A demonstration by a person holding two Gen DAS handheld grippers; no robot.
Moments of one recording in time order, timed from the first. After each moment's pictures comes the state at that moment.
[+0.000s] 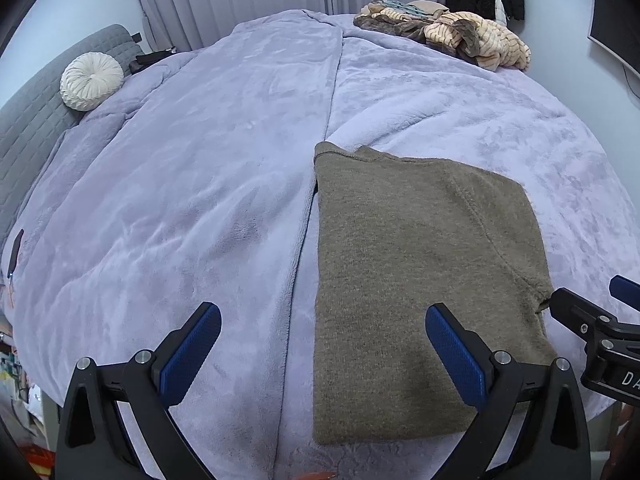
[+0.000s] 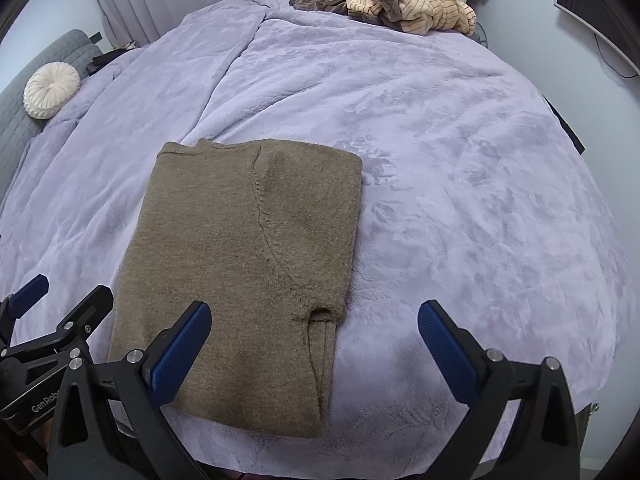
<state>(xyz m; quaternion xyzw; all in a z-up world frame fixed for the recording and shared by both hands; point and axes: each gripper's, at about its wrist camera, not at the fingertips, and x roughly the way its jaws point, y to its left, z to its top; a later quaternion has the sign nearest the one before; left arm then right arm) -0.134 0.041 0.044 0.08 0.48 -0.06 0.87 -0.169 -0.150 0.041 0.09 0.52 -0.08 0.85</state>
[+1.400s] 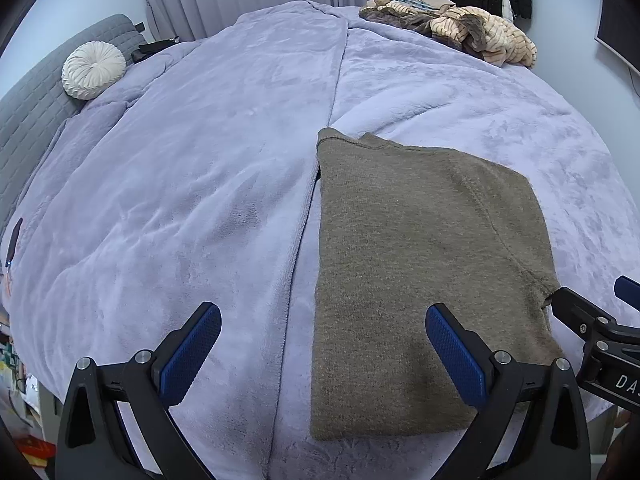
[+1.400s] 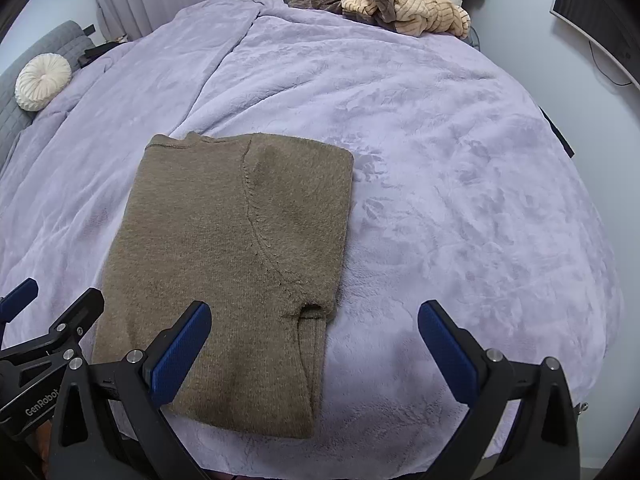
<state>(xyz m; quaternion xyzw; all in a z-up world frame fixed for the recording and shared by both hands) -0.135 0.042 0.034 0.07 0.50 -0.05 0.86 -0.173 -0.142 0.039 0.07 0.52 -0.10 0.85</state>
